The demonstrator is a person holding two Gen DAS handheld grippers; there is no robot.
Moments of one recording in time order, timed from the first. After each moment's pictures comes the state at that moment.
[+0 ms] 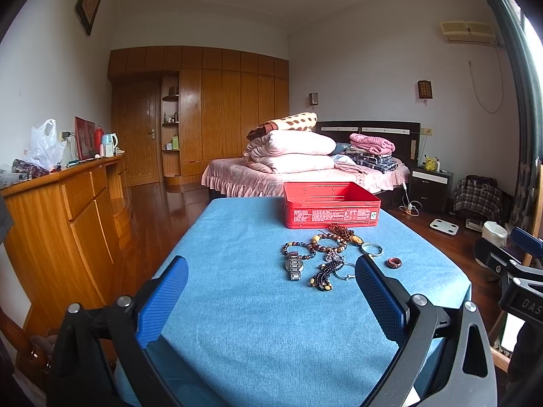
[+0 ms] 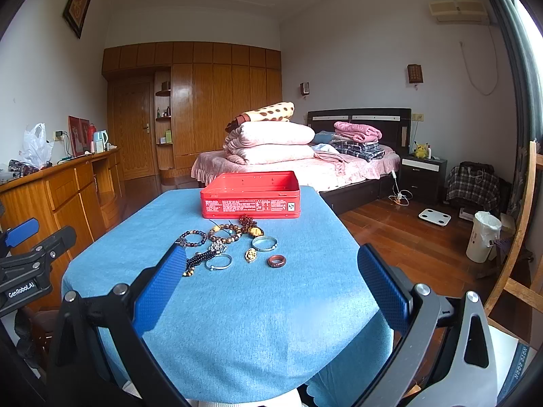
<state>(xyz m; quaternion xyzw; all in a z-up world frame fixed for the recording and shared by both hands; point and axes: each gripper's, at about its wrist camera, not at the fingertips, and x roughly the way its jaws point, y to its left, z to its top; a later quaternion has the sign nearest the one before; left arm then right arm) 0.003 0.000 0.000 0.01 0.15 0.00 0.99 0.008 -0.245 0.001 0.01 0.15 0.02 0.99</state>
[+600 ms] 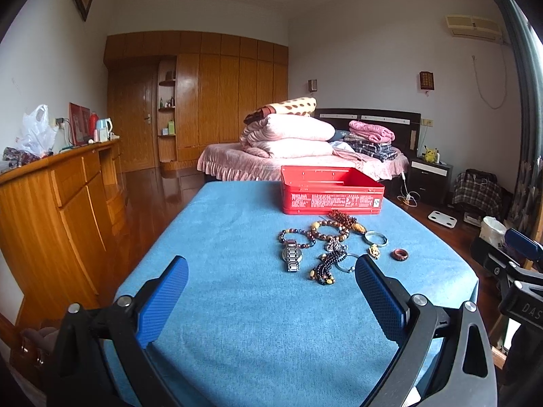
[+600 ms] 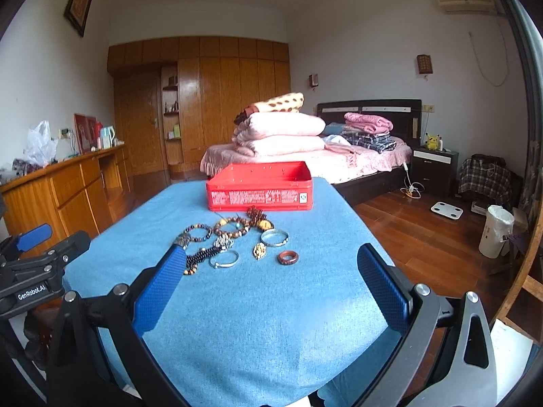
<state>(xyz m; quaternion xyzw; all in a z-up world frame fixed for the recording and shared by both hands) 0.043 0.002 -0.027 0.00 0.19 -0.01 0.98 0.044 -0.242 -0.023 0.01 0.18 0.05 0.98</state>
